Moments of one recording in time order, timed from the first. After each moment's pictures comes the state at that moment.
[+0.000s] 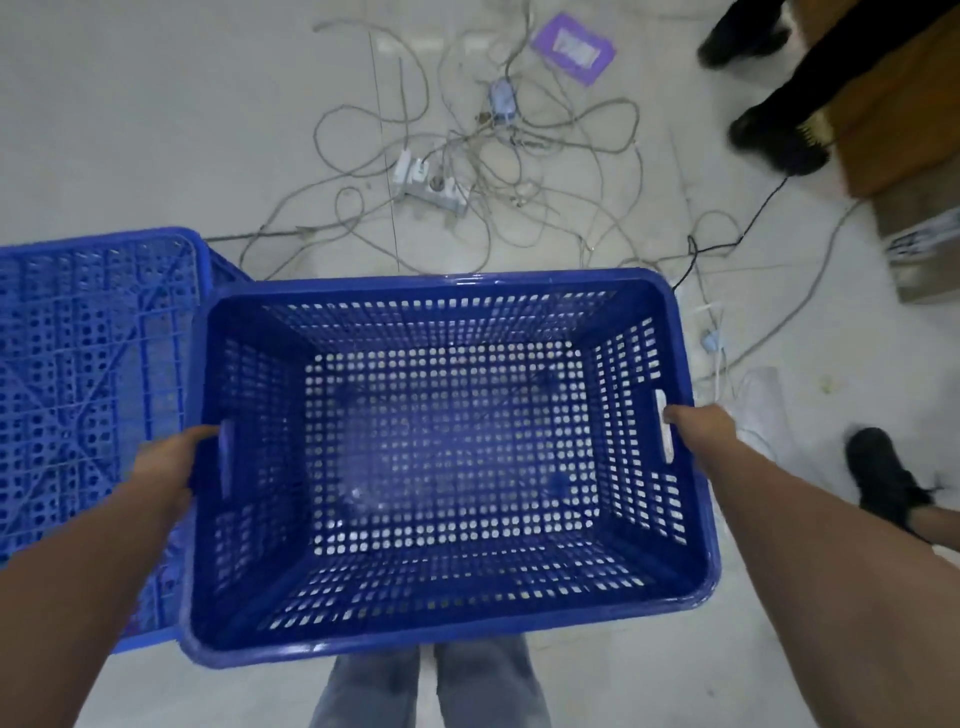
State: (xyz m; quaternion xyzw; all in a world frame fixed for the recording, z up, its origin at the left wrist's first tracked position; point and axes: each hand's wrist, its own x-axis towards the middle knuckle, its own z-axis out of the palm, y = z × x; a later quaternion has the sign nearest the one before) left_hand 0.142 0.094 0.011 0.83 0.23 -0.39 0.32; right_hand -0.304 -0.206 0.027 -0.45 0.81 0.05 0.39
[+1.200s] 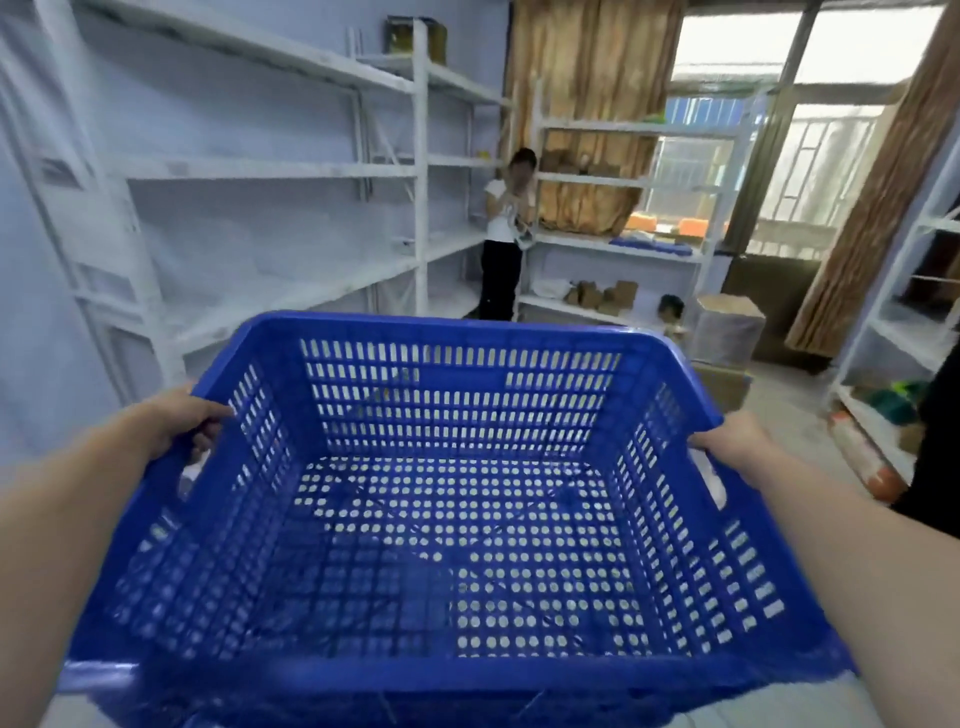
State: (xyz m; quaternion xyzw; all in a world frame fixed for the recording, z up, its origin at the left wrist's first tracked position) left_hand 0.132 0.326 0.678 0.83 0.07 -0.14 0.54; right_hand -0.114 -0.203 0.666 -0.82 0.45 -0.13 0.32
